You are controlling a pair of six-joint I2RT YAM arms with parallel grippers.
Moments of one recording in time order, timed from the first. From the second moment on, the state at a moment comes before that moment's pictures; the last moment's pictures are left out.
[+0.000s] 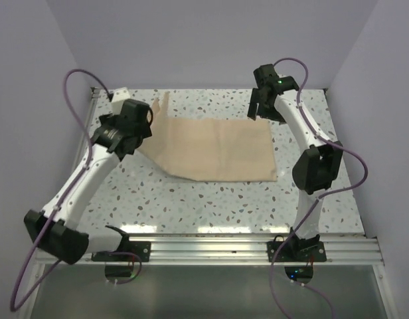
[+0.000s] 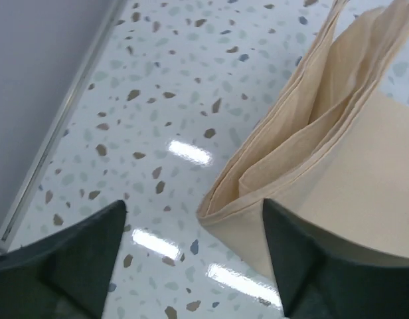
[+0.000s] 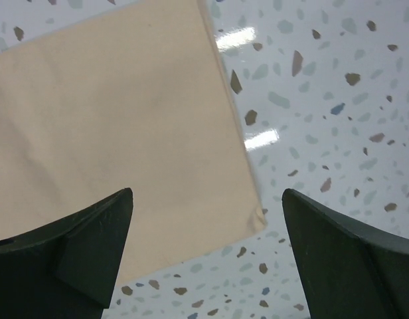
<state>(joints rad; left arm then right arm) -0.46 1.42 1.42 -0.85 -0.65 -0.50 0.31 1.95 2.01 -1.19 0.42 0.50</state>
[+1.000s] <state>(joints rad) -0.42 1.01 0.94 -1.15 -0.55 -0.84 0.11 2.60 2.46 -1.02 0.19 0.54</state>
